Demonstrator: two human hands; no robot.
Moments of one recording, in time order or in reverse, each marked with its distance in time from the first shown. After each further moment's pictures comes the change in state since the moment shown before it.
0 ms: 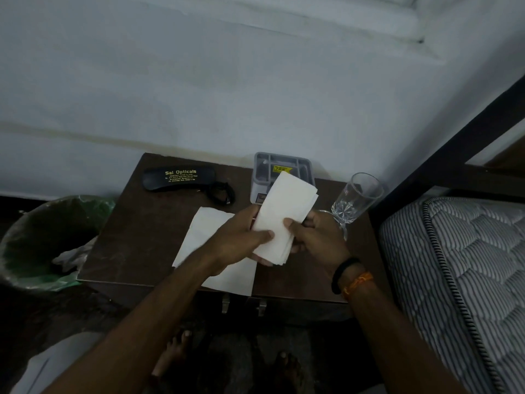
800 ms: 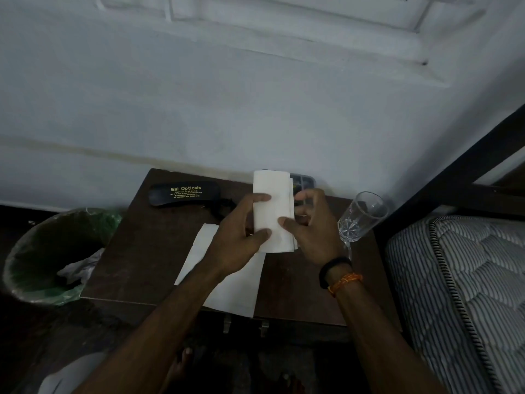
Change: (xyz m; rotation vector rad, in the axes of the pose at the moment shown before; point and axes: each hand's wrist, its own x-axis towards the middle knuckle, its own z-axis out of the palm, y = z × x) left_hand 0.018 0.002 -0.011 0.085 0.246 0.354; right_hand 0.035 -0.021 0.008 -0.199 0.136 -0.284
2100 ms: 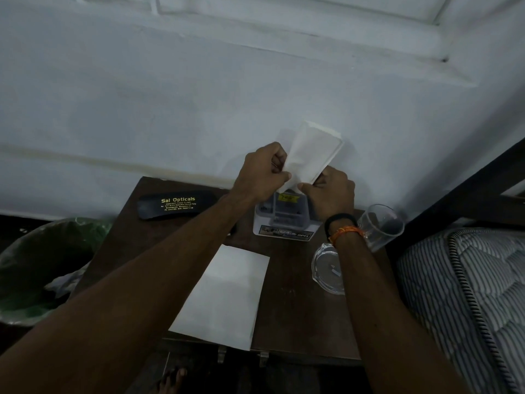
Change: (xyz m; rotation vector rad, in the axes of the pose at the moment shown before) left_hand 0.161 0.012 0.006 0.308 0.127 0.190; right_hand 0.112 0.012 -0.014 -0.344 0.243 -0.012
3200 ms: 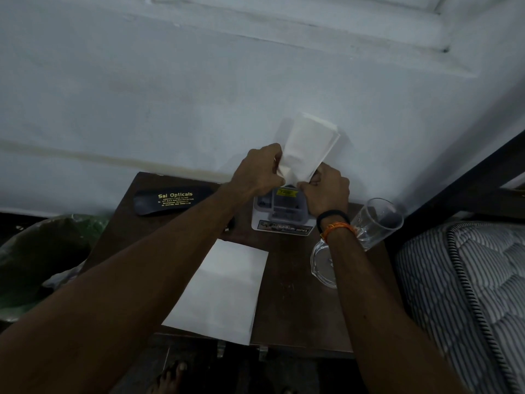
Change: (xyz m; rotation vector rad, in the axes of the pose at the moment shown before) left_hand 0.009 -0.011 0.000 0.240 -0.164 -0.011; right_hand -0.003 0.002 0.011 -0.113 0.018 0.034
